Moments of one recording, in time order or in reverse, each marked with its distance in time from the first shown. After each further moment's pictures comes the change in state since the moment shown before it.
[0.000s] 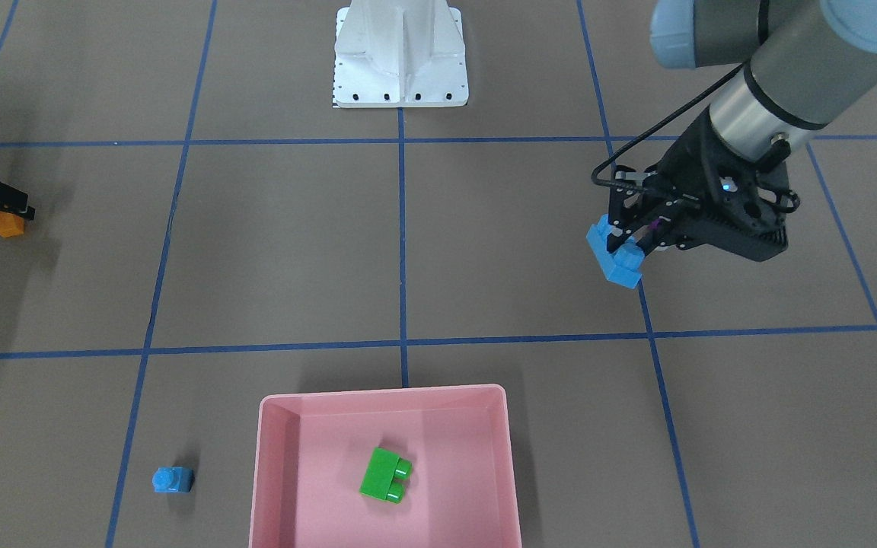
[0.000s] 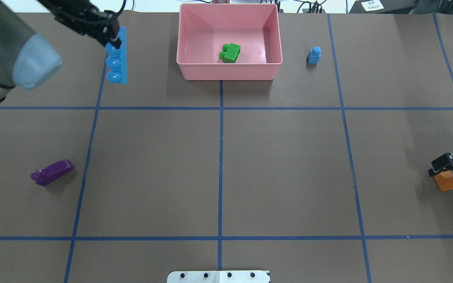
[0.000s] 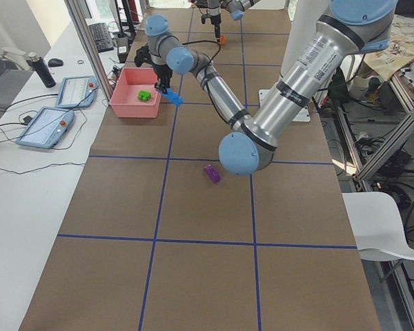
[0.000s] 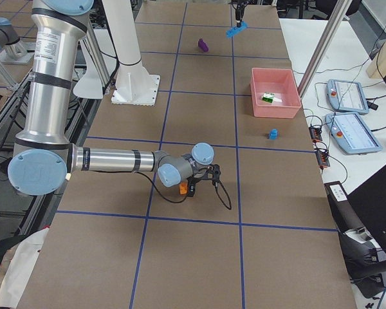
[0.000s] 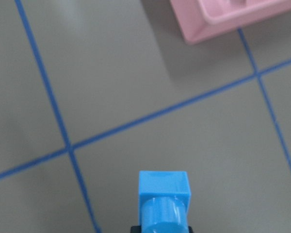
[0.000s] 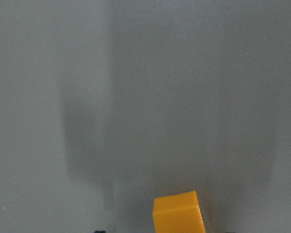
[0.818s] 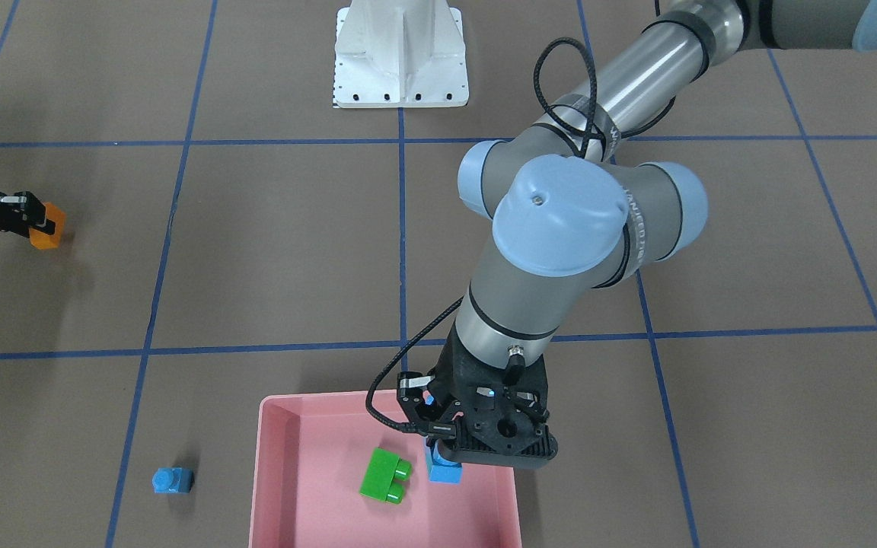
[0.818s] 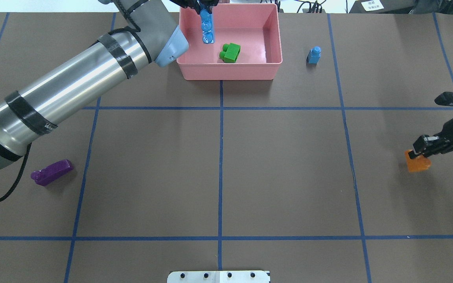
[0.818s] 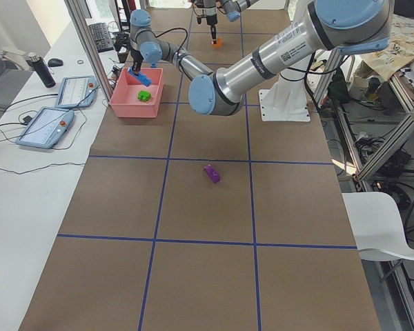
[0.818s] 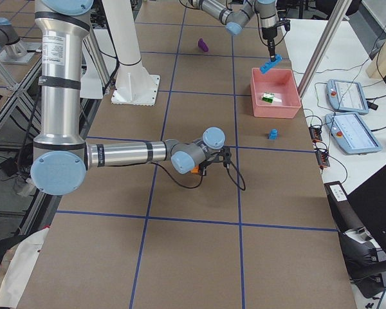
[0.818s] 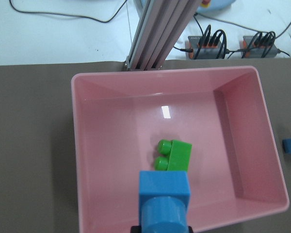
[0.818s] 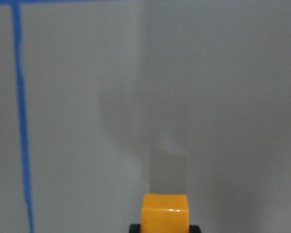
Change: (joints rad) left arm 0.162 -0.407 0.756 -0.592 0.372 -0.363; right arm 0.030 0.190 0.024 -0.076 0.069 0.036
